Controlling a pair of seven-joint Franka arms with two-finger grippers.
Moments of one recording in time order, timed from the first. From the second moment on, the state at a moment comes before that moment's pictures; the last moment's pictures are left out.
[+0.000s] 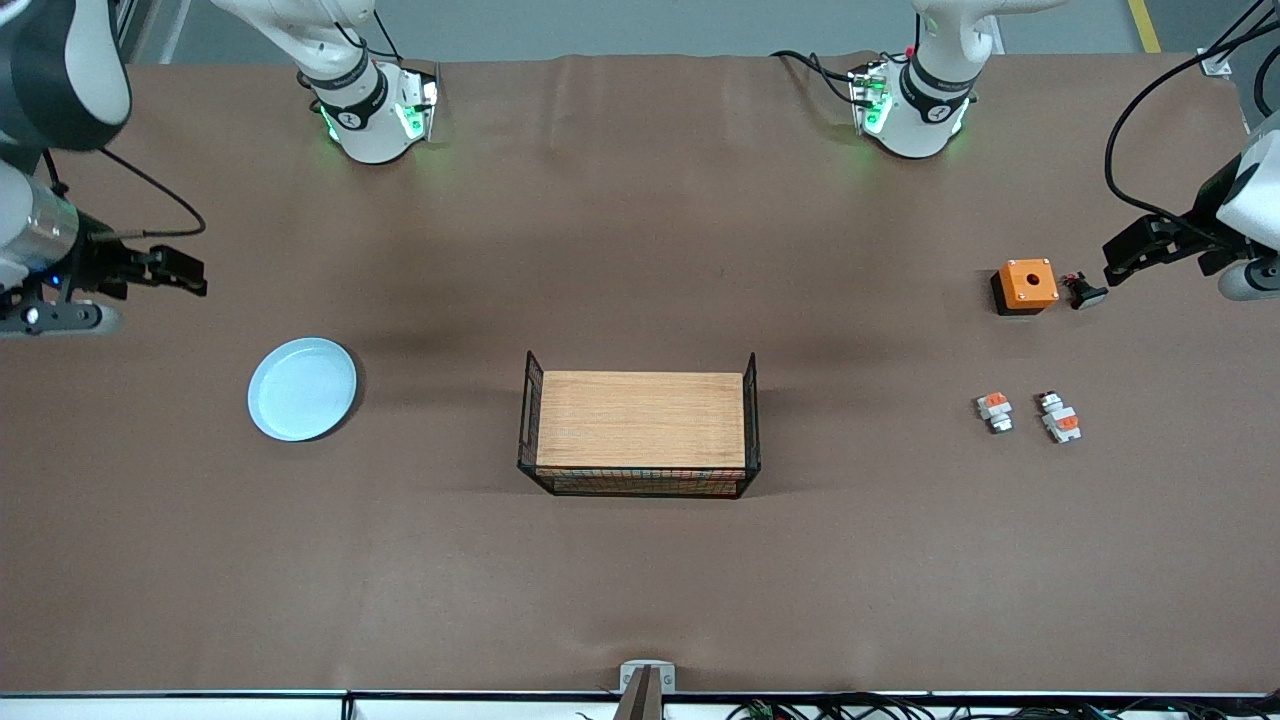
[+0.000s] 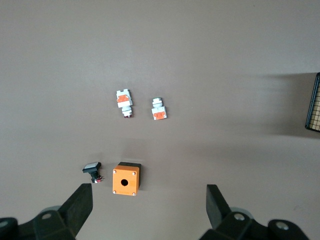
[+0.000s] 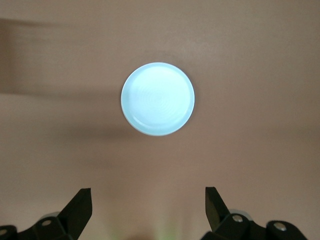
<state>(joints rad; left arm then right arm) 0.05 -0.04 -0.10 -1.64 0.08 1.62 -0.12 -0.16 -0.05 0.12 -1.78 -0.06 1.60 -0.06</state>
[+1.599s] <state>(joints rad) 0.05 -0.07 -0.19 -1.64 0.00 1.54 -0.11 0.03 -0.03 -0.01 -1.49 -0.02 1.41 0.07</state>
